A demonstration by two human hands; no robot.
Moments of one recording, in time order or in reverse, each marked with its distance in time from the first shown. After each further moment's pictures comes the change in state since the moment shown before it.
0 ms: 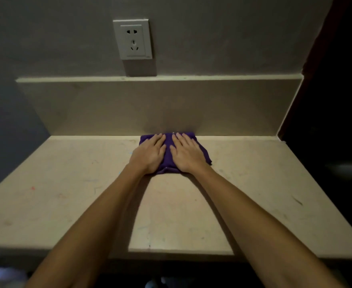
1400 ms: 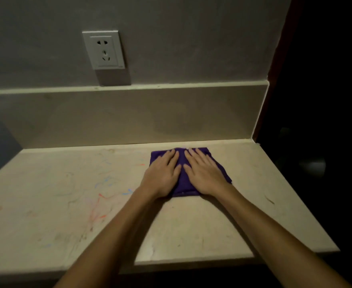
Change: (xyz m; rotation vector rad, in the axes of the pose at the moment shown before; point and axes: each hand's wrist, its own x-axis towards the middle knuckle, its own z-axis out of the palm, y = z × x) left_hand -0.026 0.110 0.017 -0.031 0.005 0.138; right_hand -0.085 0.082 -0.032 0.008 -0.021 0.066
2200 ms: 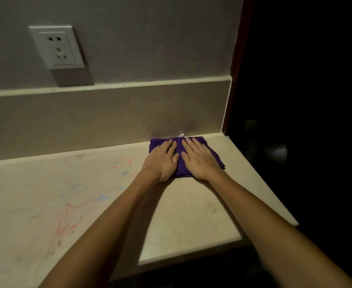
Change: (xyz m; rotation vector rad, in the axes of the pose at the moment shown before) left_hand 0.061 0.055 0.010 -0.023 -0.052 0.108; right_hand 0.007 0.063 -0.019 -0.061 0.071 0.170
